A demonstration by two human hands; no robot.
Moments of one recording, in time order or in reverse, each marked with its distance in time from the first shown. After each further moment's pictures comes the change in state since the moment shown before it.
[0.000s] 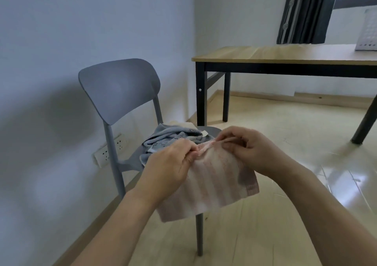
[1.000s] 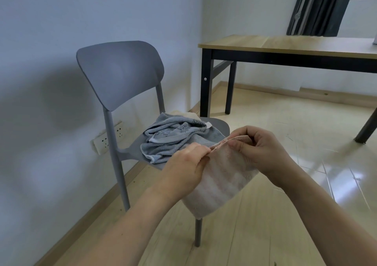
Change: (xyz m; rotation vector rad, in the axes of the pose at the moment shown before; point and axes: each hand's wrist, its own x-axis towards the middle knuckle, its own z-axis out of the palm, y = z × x) left_hand -0.002 -0.003 0.042 -0.184 -0.165 -0.114; right_hand 0.004 0.026 0.023 0.314 0.183 0.160
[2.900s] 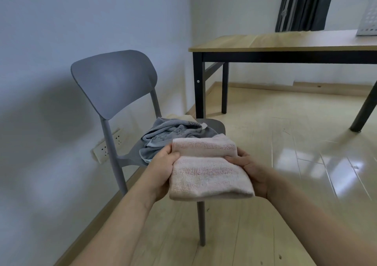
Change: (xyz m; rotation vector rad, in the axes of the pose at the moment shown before) left_hand -0.004 -0.006 -0.021 -1.116 0.050 -0.717; right_hand -0.004 0.063 0.009 0.782 -0.191 0.569
